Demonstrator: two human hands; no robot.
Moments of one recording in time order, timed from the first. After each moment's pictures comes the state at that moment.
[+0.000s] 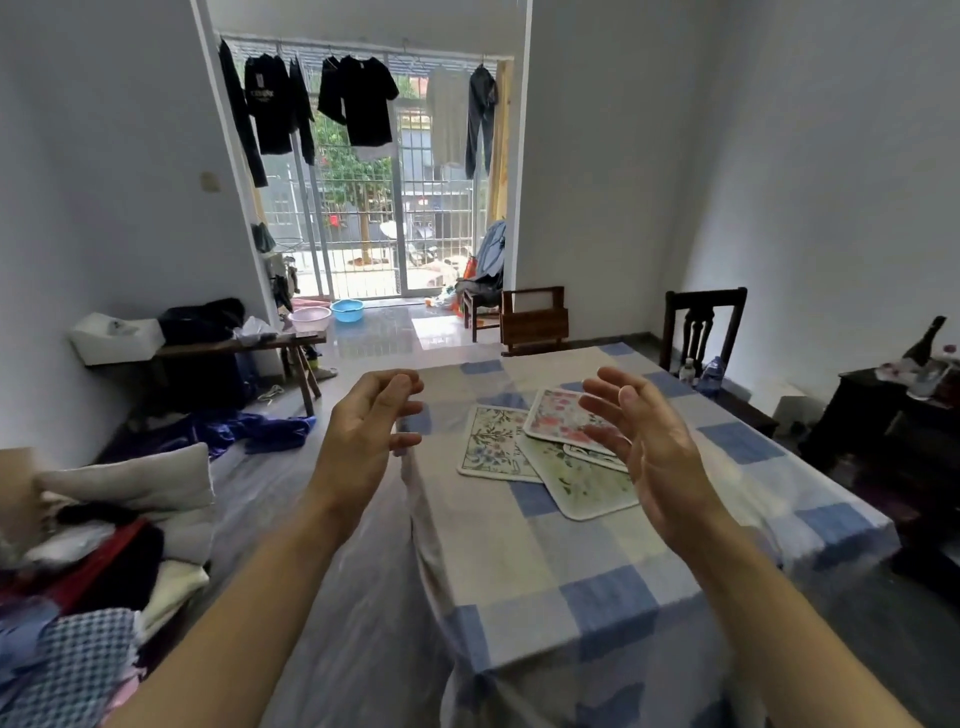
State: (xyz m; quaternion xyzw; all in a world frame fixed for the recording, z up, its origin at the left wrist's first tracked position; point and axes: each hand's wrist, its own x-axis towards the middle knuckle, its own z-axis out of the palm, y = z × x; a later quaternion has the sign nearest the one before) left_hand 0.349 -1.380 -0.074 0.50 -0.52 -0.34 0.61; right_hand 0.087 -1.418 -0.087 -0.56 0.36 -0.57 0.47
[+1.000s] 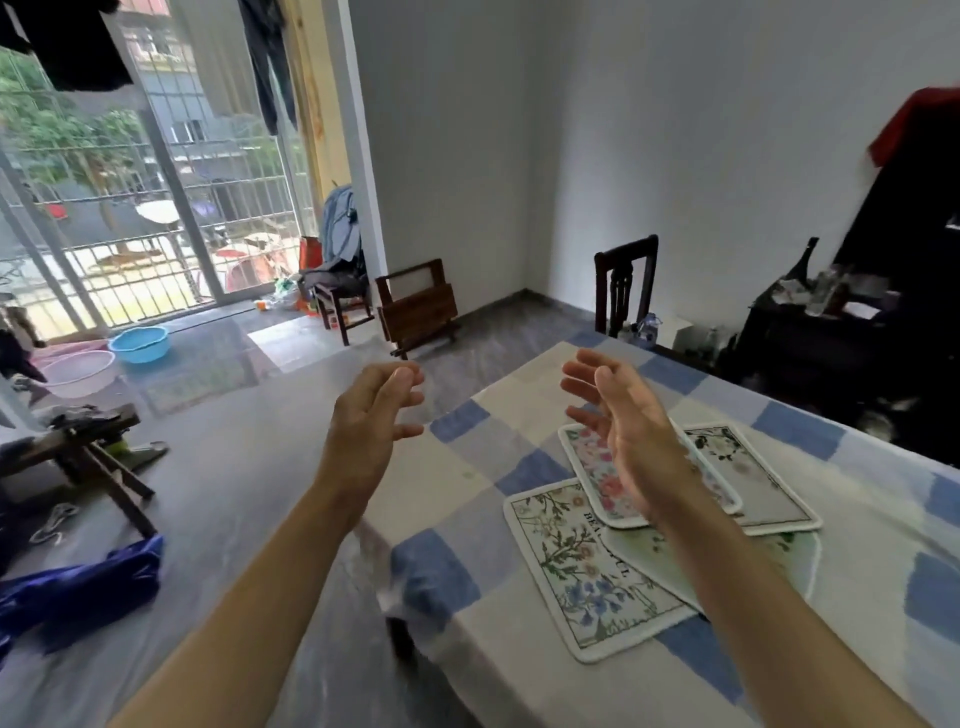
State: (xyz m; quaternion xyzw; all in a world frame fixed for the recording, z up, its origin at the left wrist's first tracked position) left_hand 0.587 -1.952 -0.118 0.41 -0.63 -0.44 0.49; right_hand 0.353 -1.872 -0.131 -0.47 0.49 -0.65 0.34
